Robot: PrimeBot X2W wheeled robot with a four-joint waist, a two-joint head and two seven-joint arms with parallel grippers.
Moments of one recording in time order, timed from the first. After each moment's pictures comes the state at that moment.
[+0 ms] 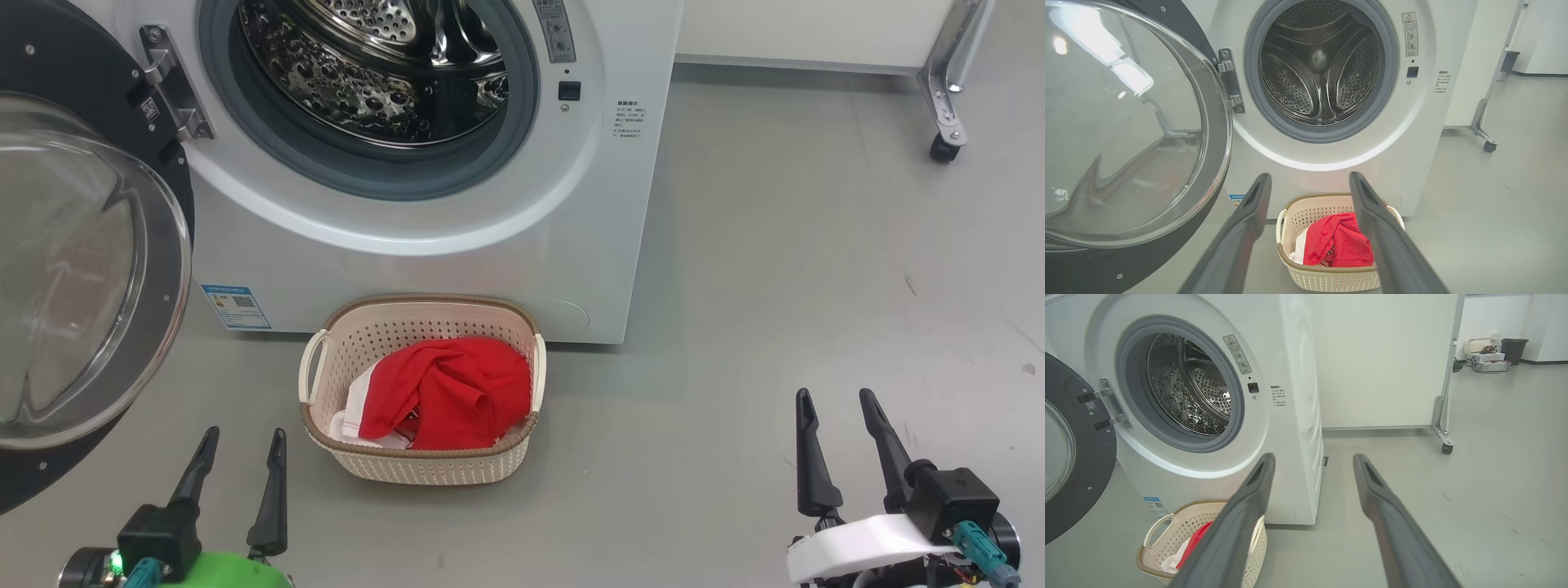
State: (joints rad) left arm 0.04 0.06 -0.03 0.22 -0.22 -0.10 -0.25; right arm 0.12 -0.04 0.12 0.06 0.29 -0.01 -0.25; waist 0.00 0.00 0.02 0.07
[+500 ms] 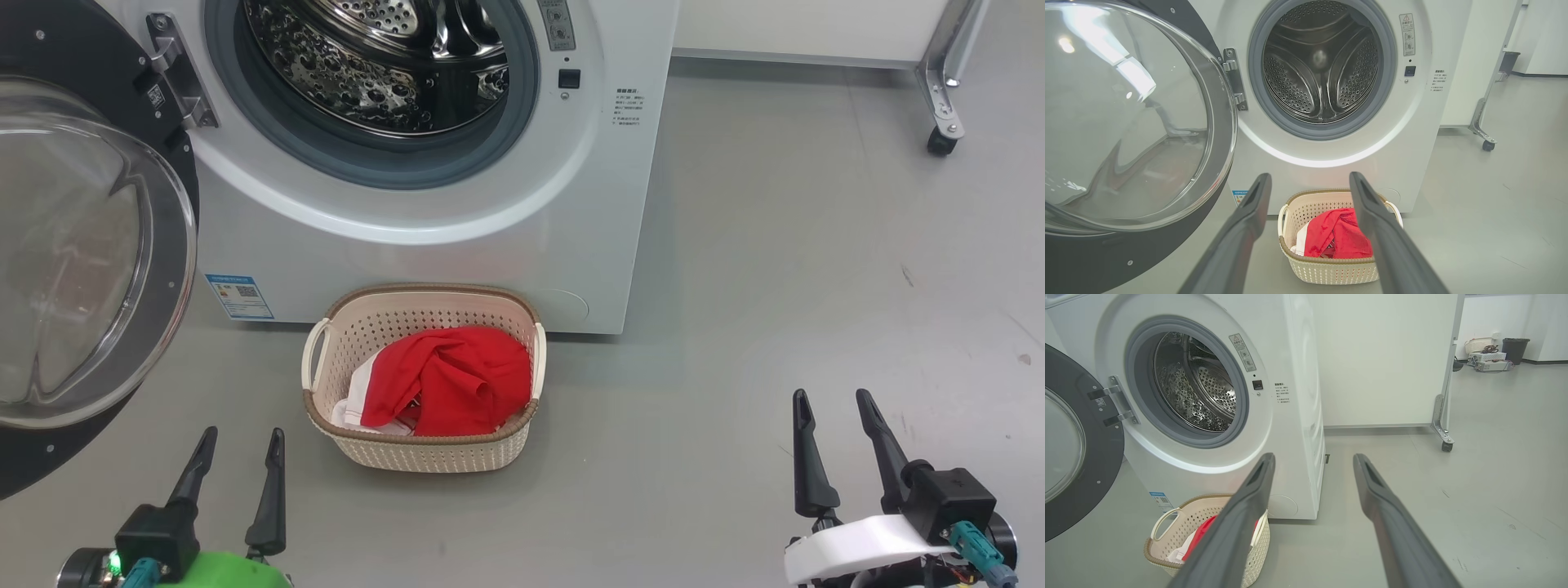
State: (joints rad) left arm 0.04 0.06 -0.03 0.22 -0.22 -0.10 -0.25; right arm 0.12 -0.04 0.12 0.06 0.29 -0.01 -0.25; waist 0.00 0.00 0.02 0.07
